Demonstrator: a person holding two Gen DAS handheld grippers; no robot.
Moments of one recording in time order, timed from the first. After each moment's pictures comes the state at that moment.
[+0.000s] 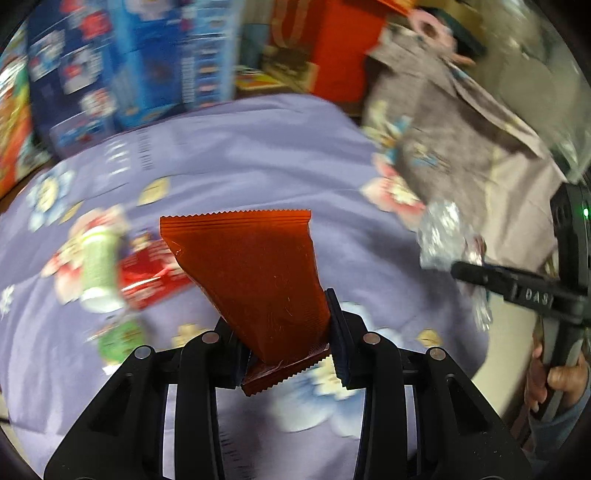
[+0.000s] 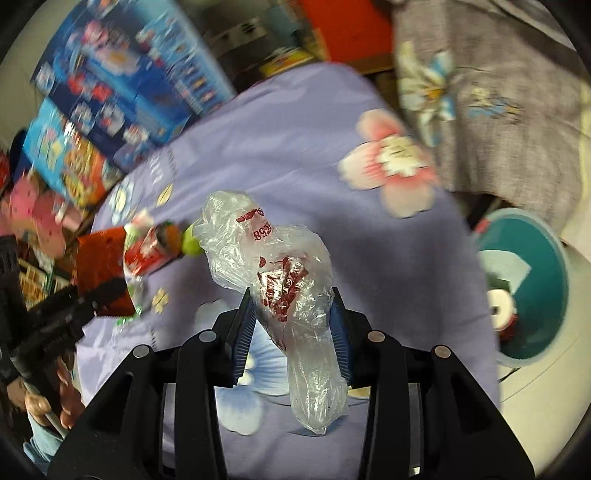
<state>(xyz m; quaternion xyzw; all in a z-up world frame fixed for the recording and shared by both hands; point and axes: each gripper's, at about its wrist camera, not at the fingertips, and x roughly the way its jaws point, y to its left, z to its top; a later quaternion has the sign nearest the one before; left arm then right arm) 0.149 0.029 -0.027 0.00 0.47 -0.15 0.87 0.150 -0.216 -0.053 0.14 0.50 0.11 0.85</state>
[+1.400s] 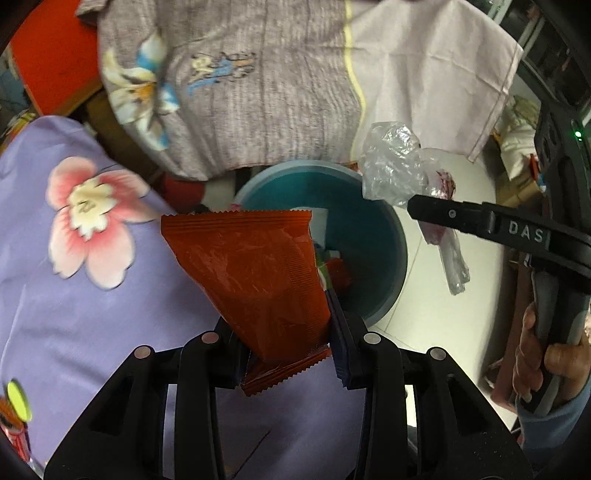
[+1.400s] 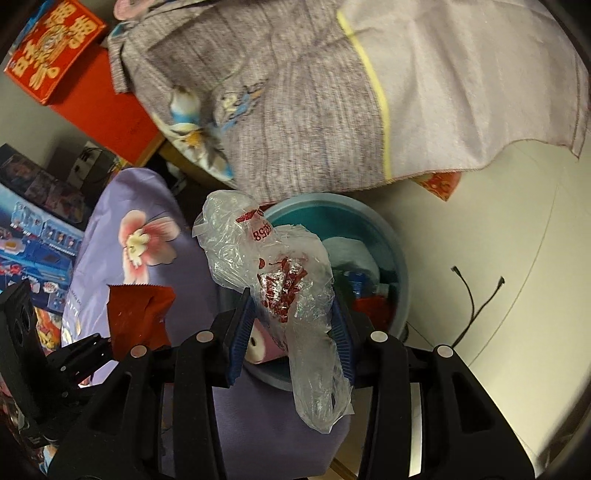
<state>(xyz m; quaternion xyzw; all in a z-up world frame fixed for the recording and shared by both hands) 0.184 -0.328 -0.107 0.17 0.54 -0.36 0.75 0.108 -0.513 -0.118 0.32 0.47 -0.09 0.82</state>
